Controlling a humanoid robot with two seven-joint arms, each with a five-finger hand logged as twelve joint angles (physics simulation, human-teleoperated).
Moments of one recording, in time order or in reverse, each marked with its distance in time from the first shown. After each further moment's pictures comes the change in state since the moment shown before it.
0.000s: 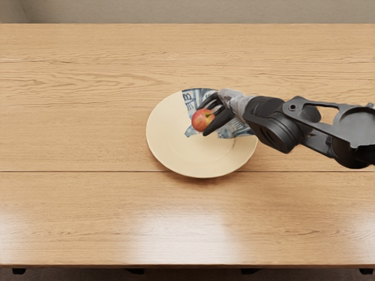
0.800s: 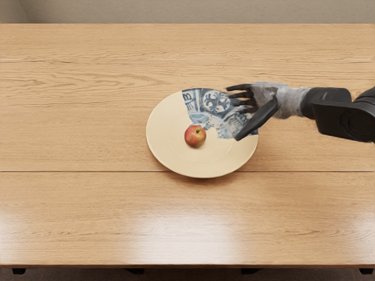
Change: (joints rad) left arm 0.000 0.000 0.000 0.000 0.000 0.000 0.000; right arm -0.313 -0.247 0.488 0.047 0.066 0.466 0.020
